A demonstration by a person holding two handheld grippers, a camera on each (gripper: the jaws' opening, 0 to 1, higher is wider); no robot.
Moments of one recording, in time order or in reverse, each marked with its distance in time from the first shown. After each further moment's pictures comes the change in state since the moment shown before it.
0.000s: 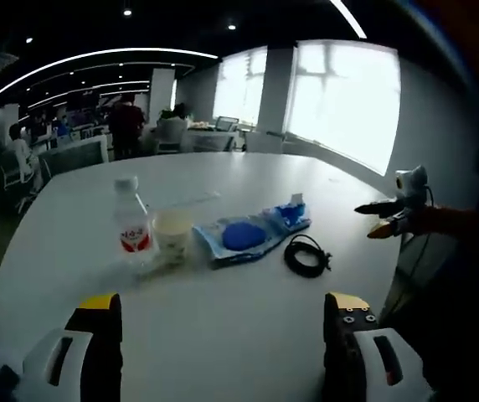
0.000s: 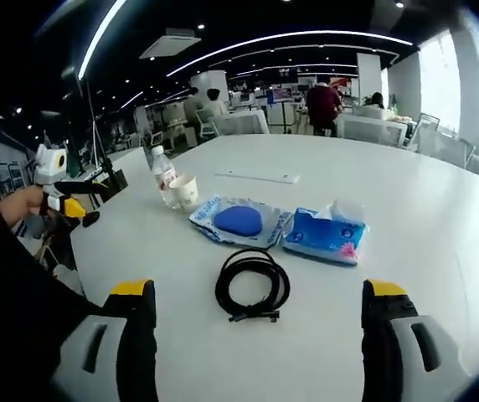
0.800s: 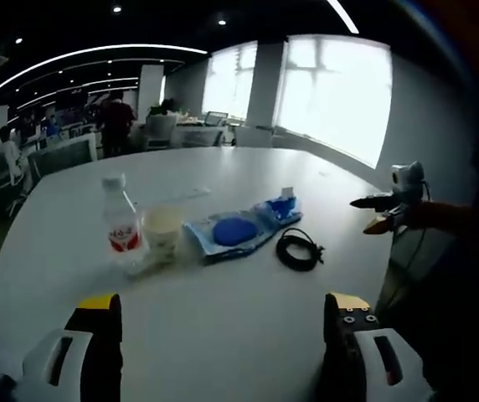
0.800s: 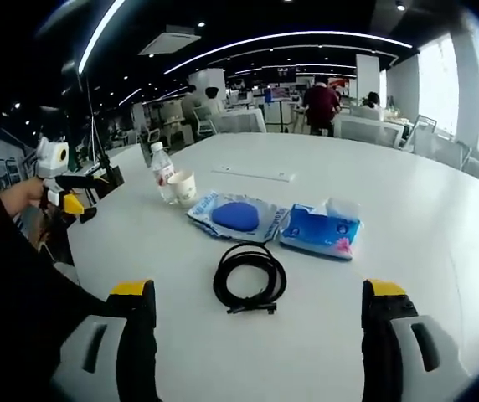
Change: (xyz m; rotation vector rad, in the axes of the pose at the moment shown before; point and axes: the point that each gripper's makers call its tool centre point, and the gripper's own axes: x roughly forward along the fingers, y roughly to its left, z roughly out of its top) left arm 0.009 -0.007 -0.001 0.030 0.026 -0.060; right arm -0.009 0.000 -0.005 -0.008 0.011 -0.034
